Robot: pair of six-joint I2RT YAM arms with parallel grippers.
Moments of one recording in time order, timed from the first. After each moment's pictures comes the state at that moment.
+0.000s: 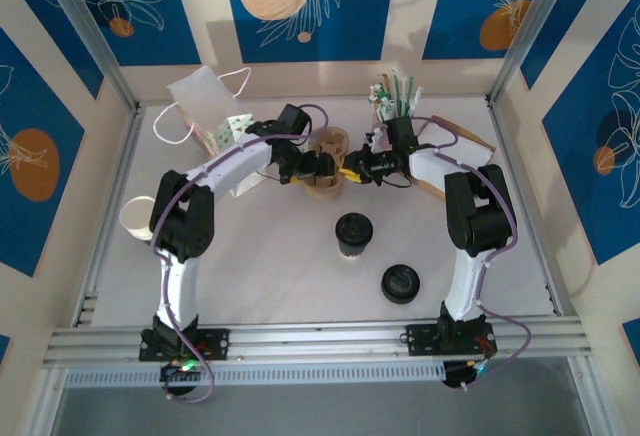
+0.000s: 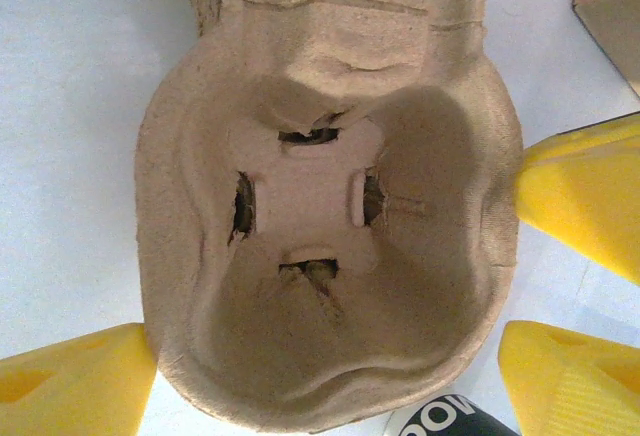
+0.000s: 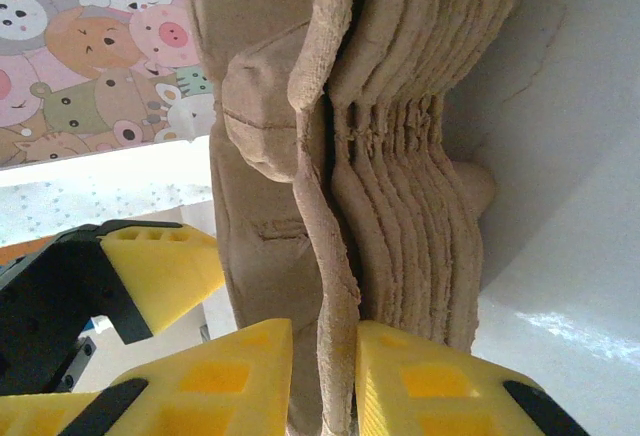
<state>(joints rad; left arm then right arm) -0.55 2.05 1.73 -0.80 0.31 -0.53 0.24 1.94 1.26 -0.25 -0.83 0.76</state>
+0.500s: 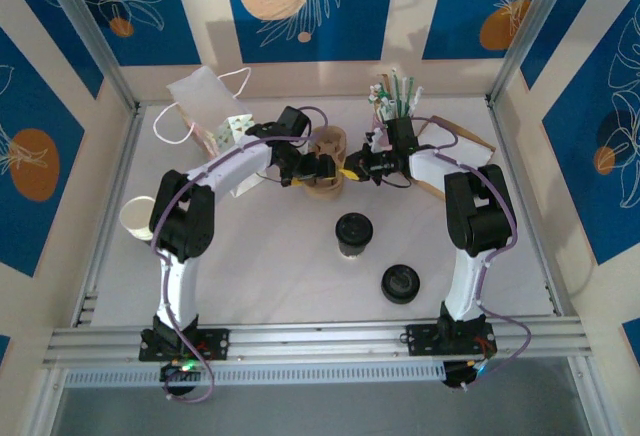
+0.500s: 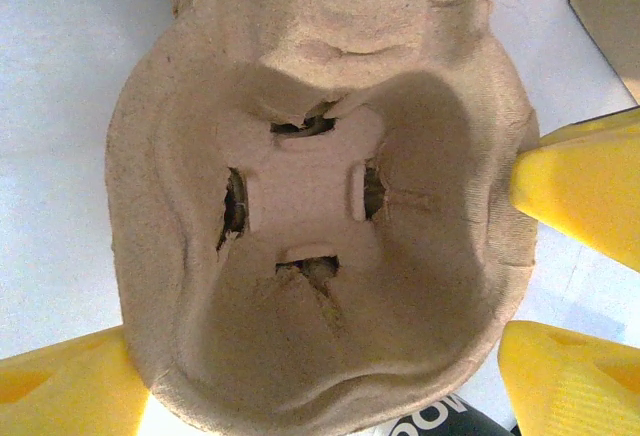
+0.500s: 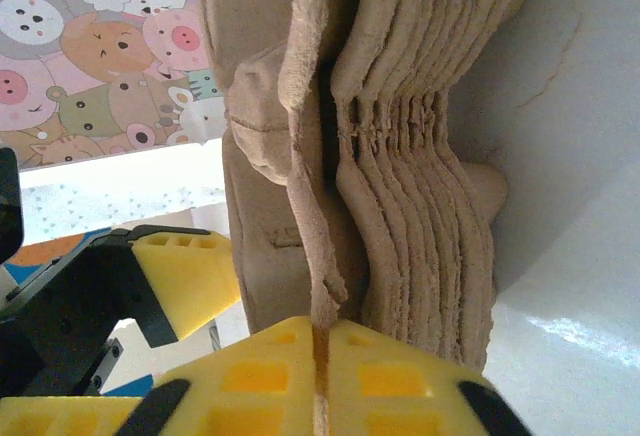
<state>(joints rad) -0.55 2.05 1.71 -0.77 0.34 -0.55 0.24 1.94 1.25 -0.21 -0.84 0.79</state>
